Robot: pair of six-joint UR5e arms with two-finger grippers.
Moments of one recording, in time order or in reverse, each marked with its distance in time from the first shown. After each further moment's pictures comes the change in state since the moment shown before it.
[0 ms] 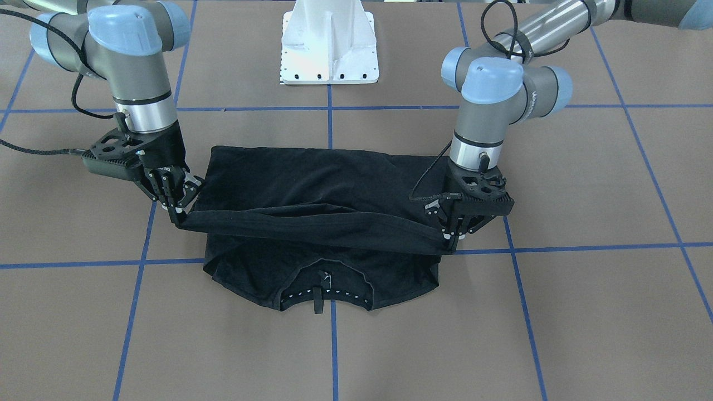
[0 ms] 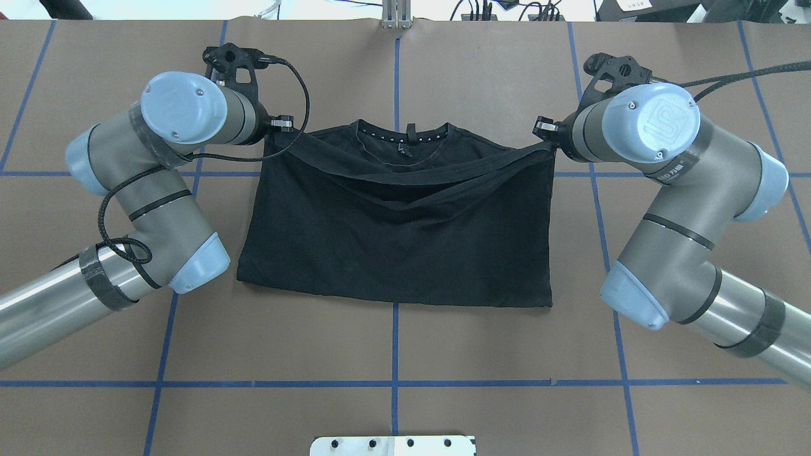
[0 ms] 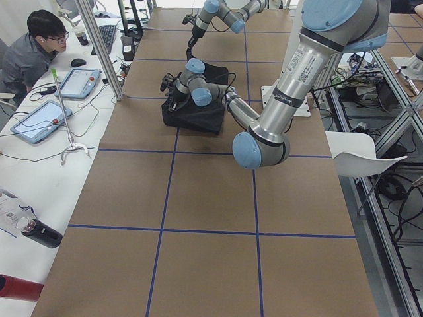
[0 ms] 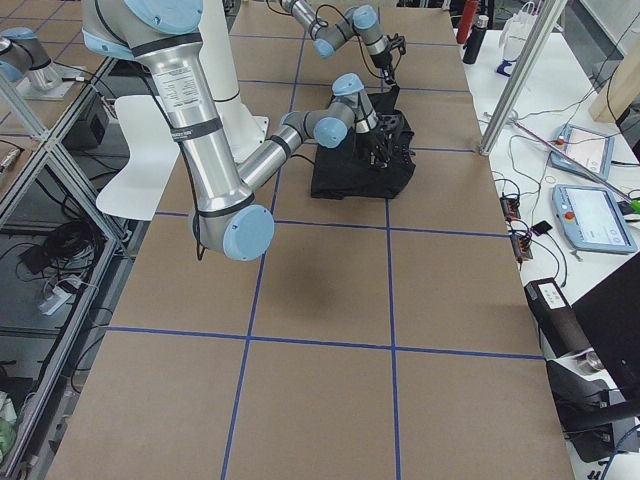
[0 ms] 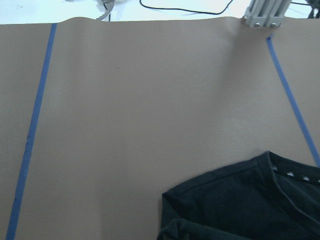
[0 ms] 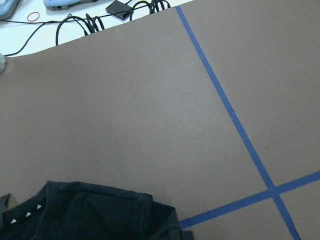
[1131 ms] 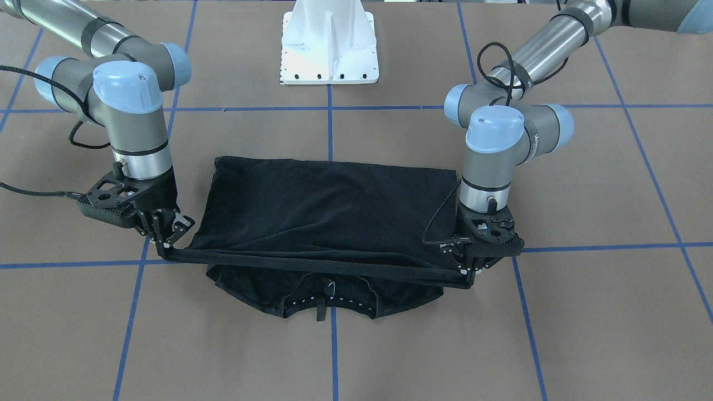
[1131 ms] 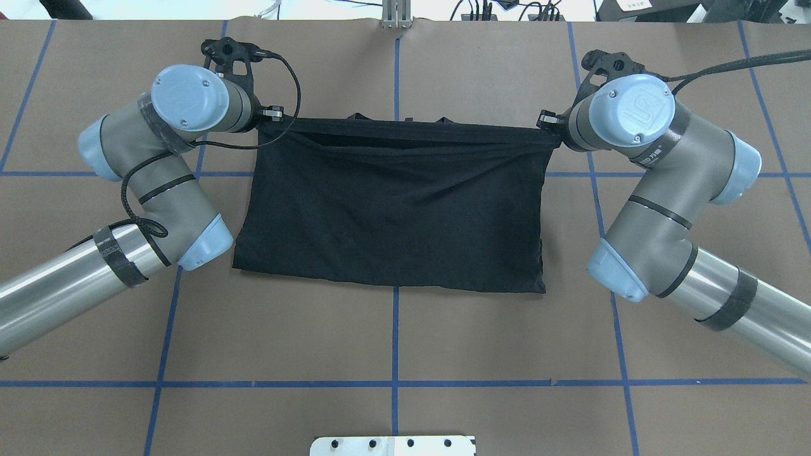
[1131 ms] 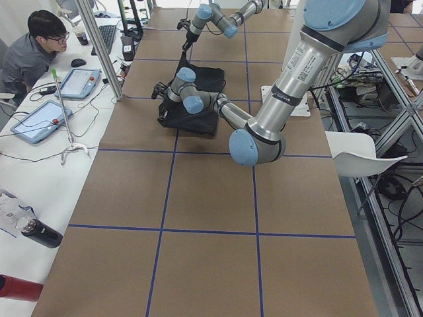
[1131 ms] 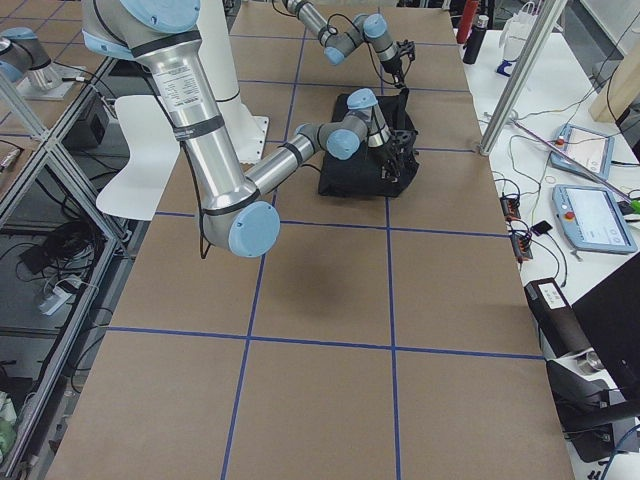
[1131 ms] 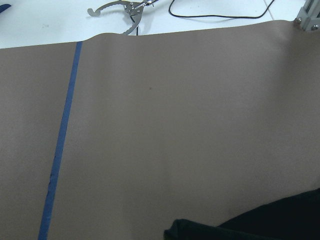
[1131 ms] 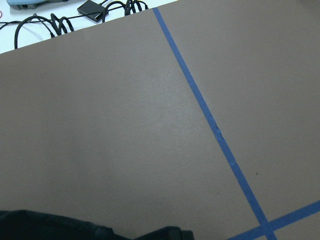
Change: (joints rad) left arm -0.030 -0.032 0.161 -0.091 0.013 0.056; right arm 0.022 0.044 -0.140 0.039 0.000 -0.019
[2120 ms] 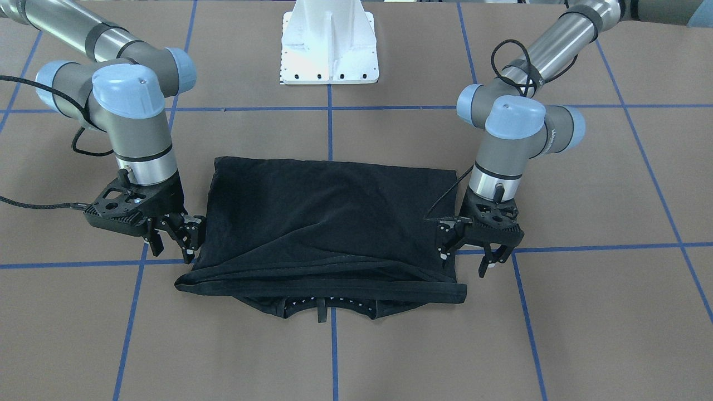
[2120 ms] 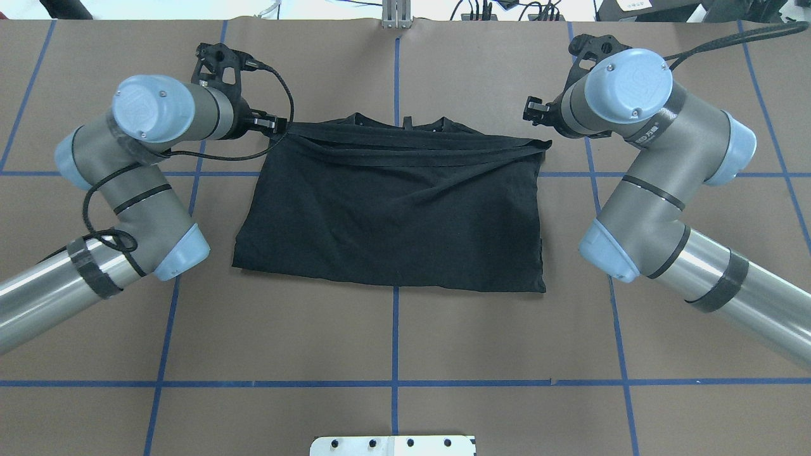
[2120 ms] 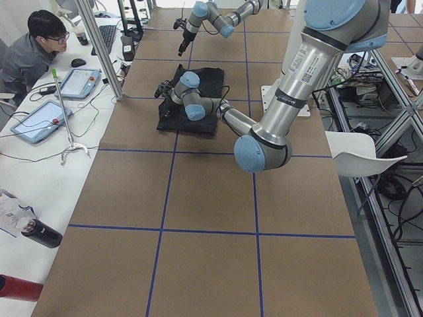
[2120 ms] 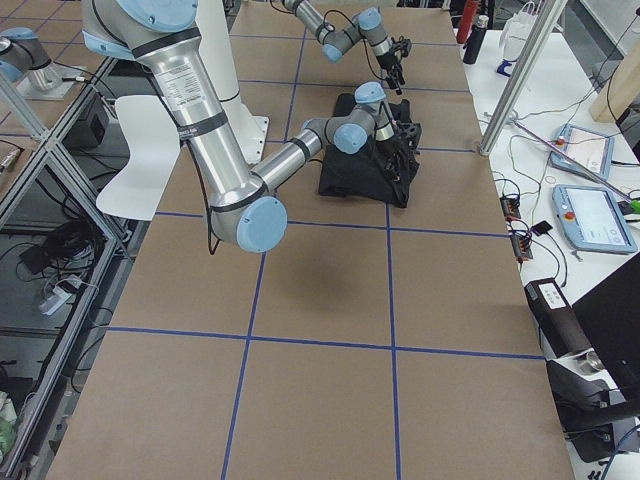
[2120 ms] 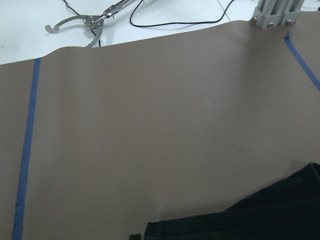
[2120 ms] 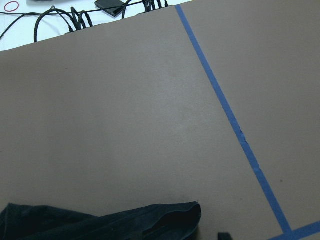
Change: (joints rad) left arm -0.009 0.117 -0.122 -0.164 -0.081 0.170; right arm 0.049 0.042 -0.009 0.003 0.107 -0.112
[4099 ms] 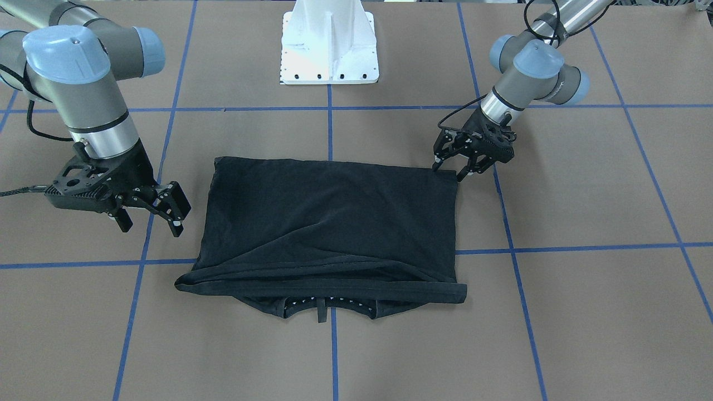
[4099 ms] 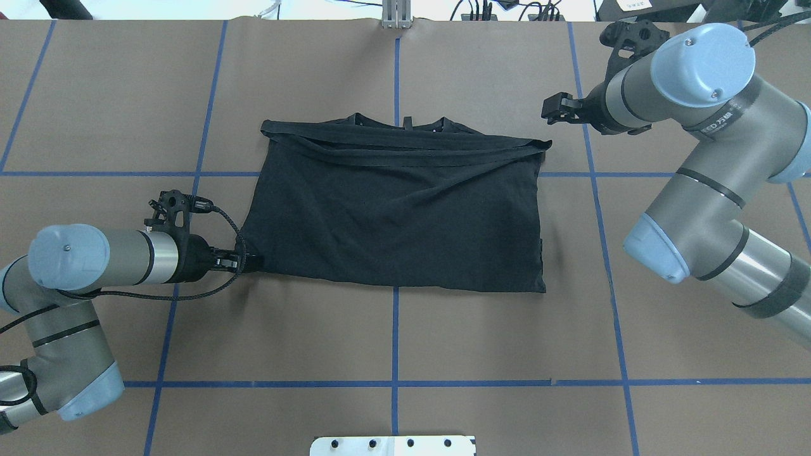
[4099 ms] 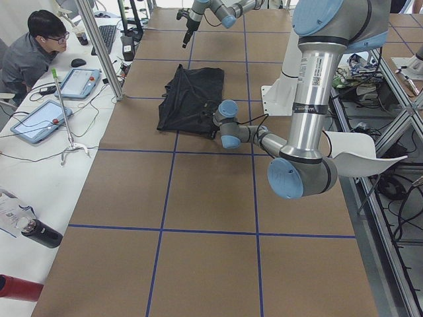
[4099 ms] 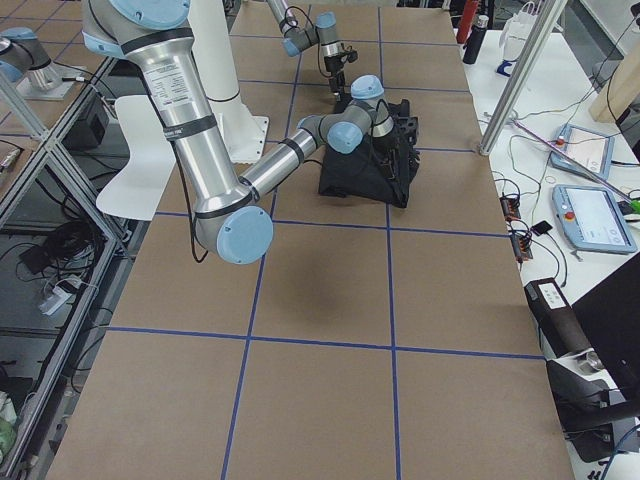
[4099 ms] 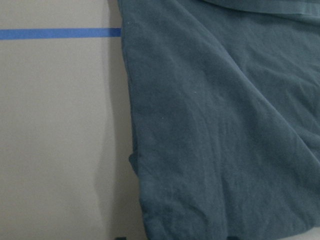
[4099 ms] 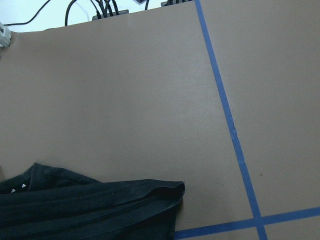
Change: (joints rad) left arm 0.233 0.343 -0.158 -0.323 -0.127 -0.279; right arm 0.044 -0.084 0.122 0.001 0.094 -0.101
